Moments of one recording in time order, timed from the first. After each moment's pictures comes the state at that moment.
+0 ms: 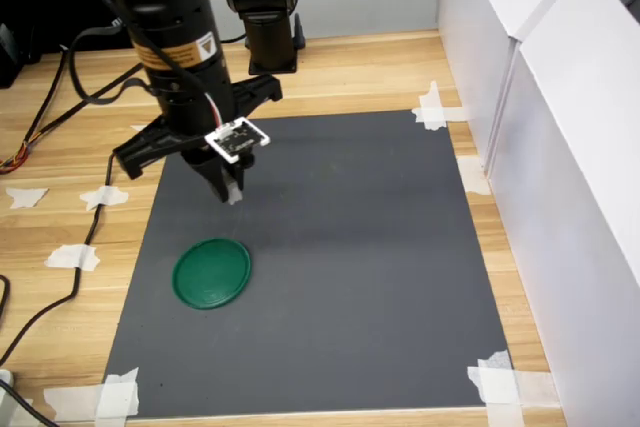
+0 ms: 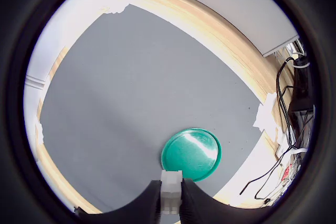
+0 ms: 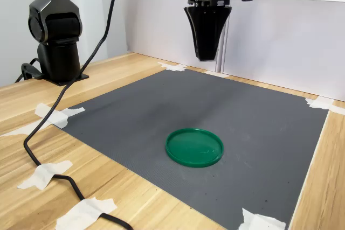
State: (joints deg) arm 0.3 102.7 -91.7 -0.3 67.8 -42.0
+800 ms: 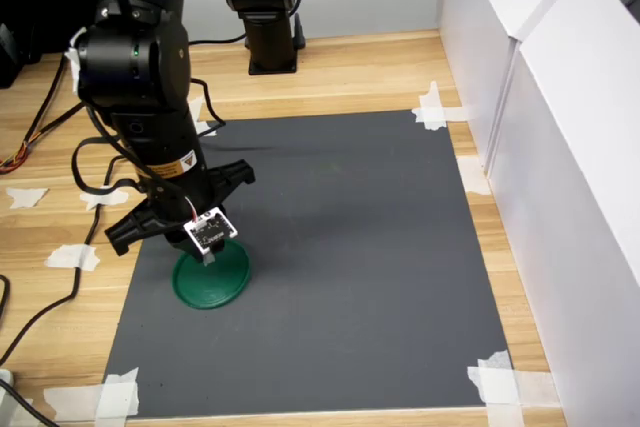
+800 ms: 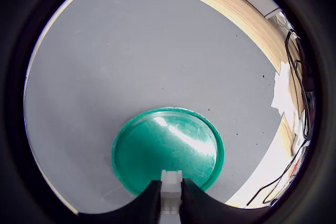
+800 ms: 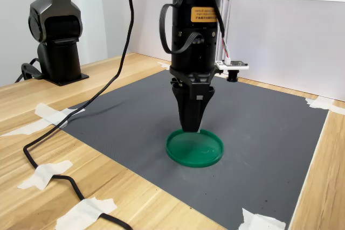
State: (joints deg) arm -3.5 111.0 -83.1 -4.6 52.7 -41.9
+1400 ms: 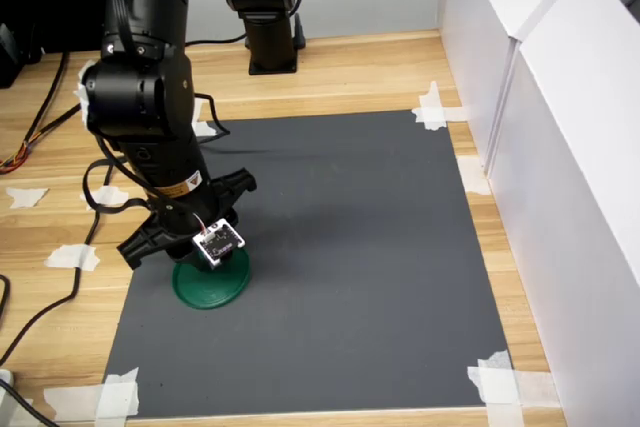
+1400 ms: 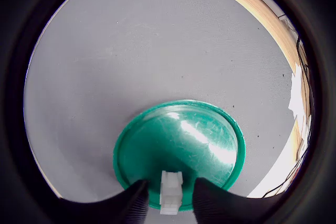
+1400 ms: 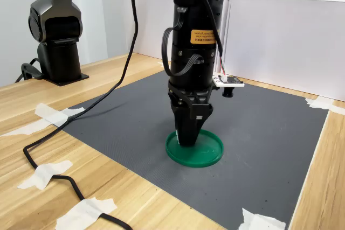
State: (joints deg) arm -3.5 113.3 -83.1 -4.4 53.4 -45.0
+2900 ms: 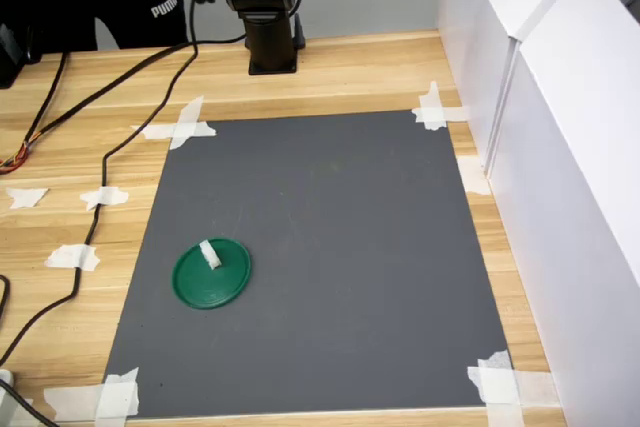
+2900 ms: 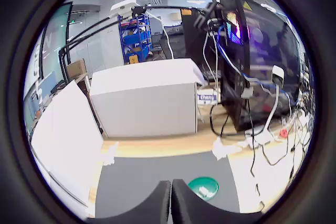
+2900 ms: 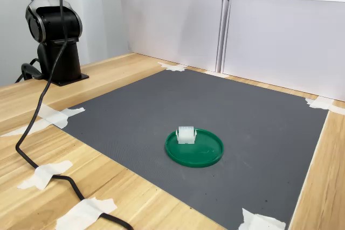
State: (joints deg) arm -3.5 44.0 -43.7 15.7 26.0 -11.2
